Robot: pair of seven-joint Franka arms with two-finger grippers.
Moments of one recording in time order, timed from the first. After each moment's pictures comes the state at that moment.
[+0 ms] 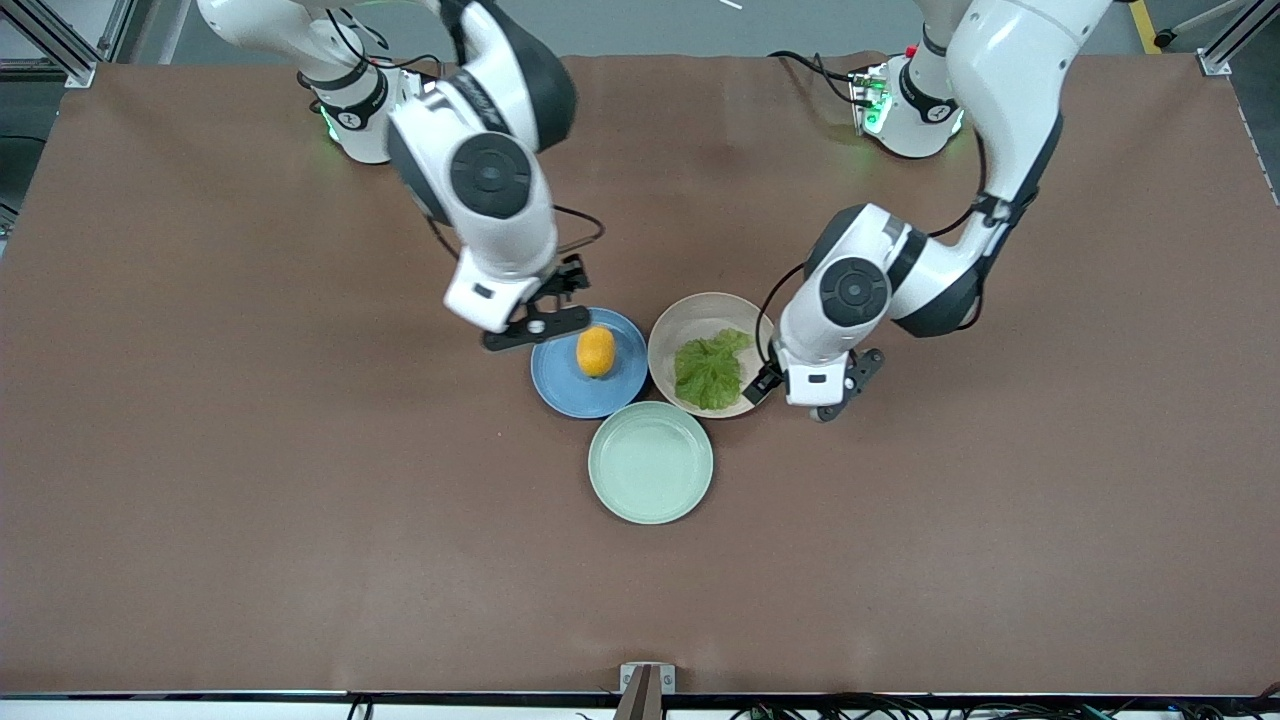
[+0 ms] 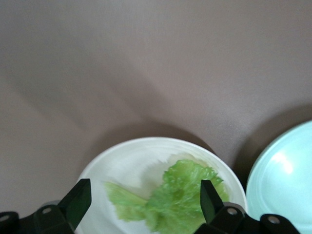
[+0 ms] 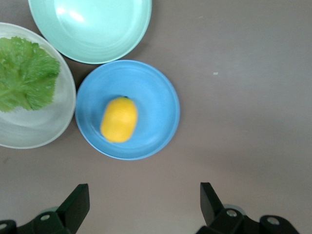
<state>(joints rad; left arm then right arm) -0.21 0.53 -0.38 -1.82 0.12 2.27 -1.49 0.68 0.43 0.01 -1.51 0.01 1.79 0.43</state>
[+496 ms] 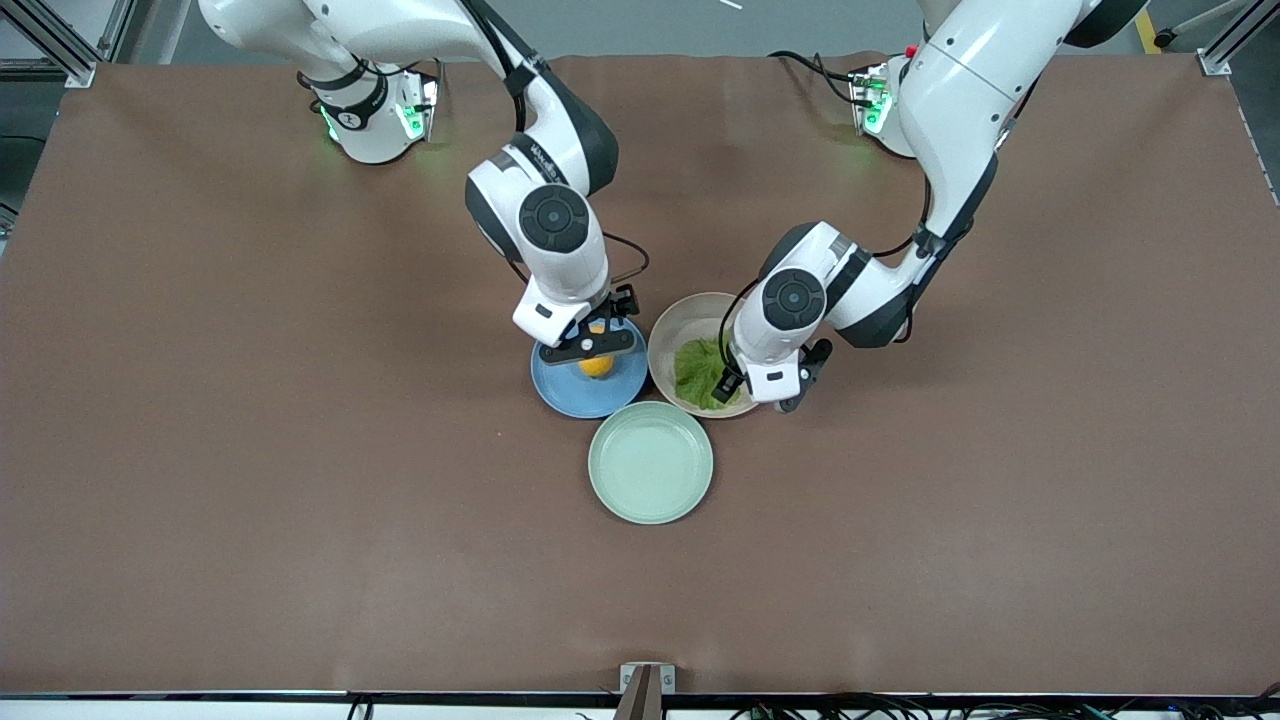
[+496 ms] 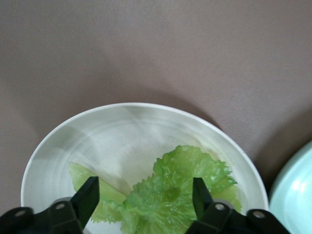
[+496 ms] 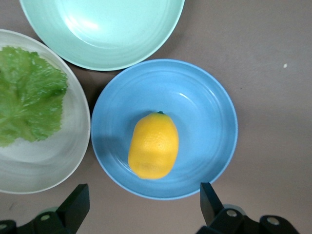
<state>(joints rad) -0.27 0.64 -0.38 -1.82 0.14 2.36 -1.66 0.72 0.51 0.00 -1.68 0.08 2.13 0.51</state>
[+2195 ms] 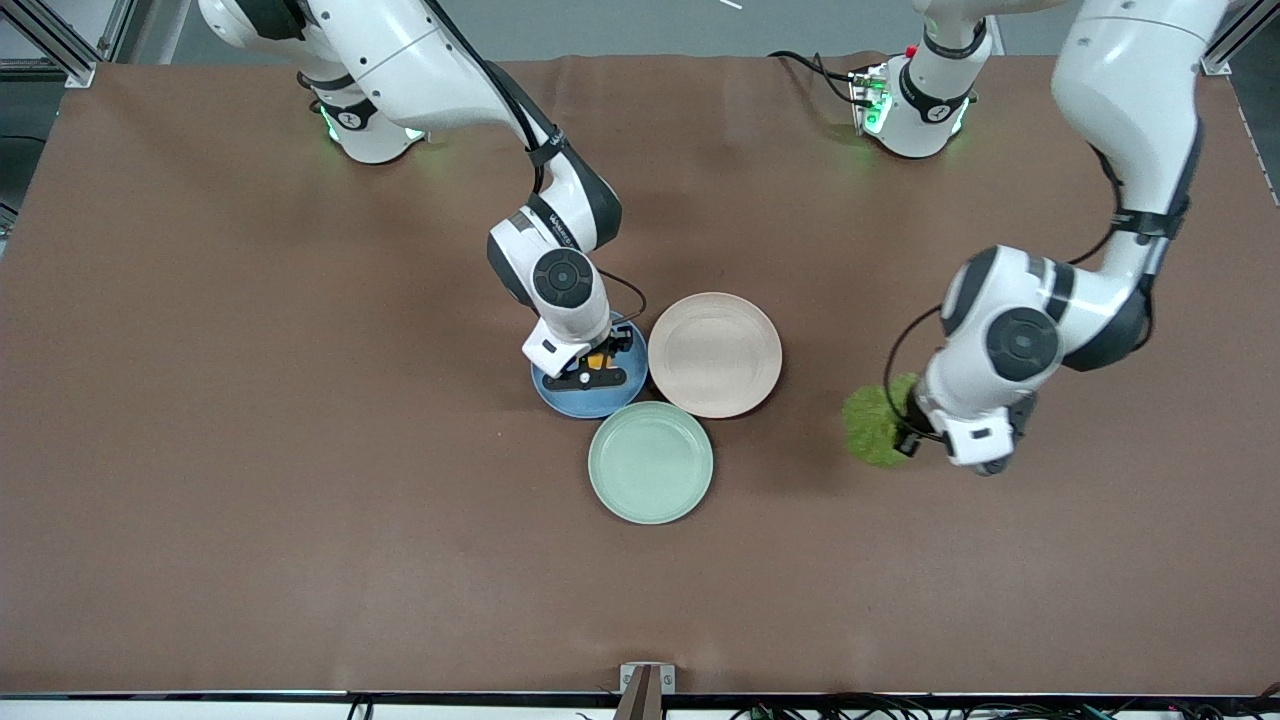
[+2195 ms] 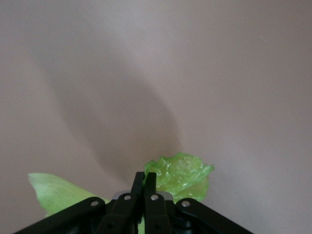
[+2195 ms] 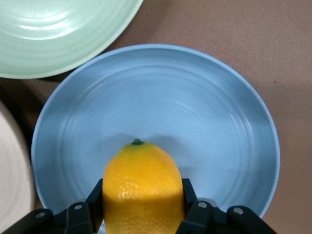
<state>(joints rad) 0.11 0.50 -0.36 -1.78 0.26 2.20 -1.37 0.72 0.67 0.00 -1.69 0.10 2.29 0.59</state>
